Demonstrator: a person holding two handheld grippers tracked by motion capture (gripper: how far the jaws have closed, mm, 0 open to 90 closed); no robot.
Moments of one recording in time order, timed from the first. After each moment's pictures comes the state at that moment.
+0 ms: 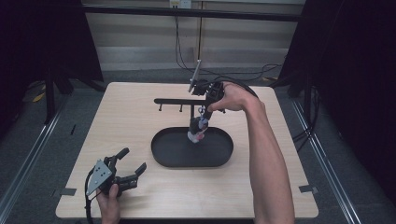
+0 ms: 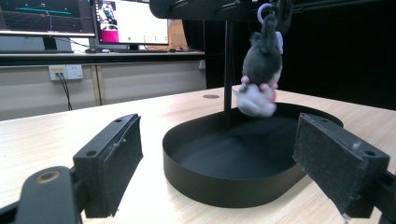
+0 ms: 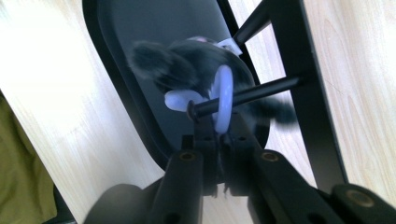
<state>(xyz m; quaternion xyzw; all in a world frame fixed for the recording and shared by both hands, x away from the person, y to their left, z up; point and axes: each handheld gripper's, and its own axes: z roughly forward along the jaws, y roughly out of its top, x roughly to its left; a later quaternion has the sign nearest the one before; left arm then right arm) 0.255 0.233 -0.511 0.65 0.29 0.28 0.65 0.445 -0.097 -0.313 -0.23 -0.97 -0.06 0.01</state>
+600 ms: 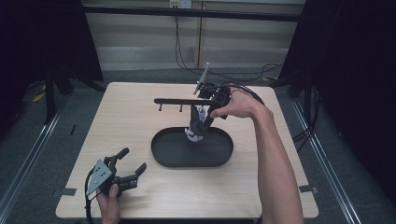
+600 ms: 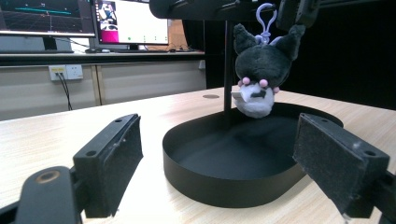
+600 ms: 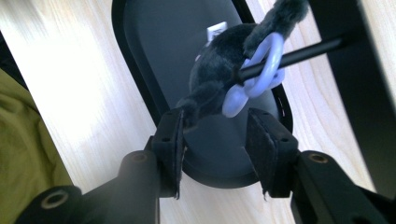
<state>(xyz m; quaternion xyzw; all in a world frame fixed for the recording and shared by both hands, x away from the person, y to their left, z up) 0.255 0.233 -0.510 0.66 0.28 0.28 0.64 0.421 -0.112 -0.312 -0.25 -0.96 -0.11 0.02</state>
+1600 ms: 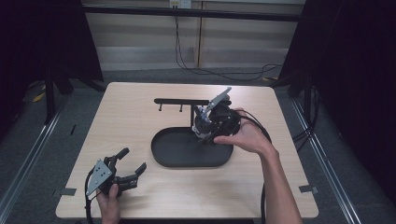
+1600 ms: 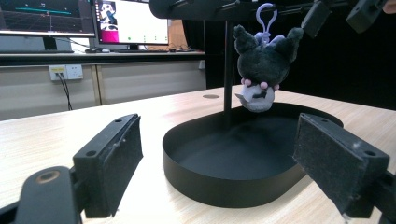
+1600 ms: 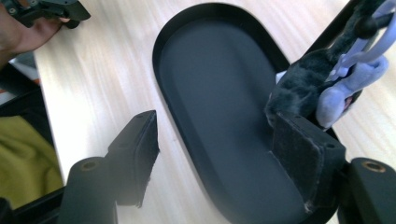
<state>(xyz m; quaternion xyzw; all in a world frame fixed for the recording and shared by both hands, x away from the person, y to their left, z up) 0.255 0.234 -0.511 0.66 0.28 0.28 0.64 0.345 -0.133 -0.340 -0.25 -0.92 -0.28 -0.04</state>
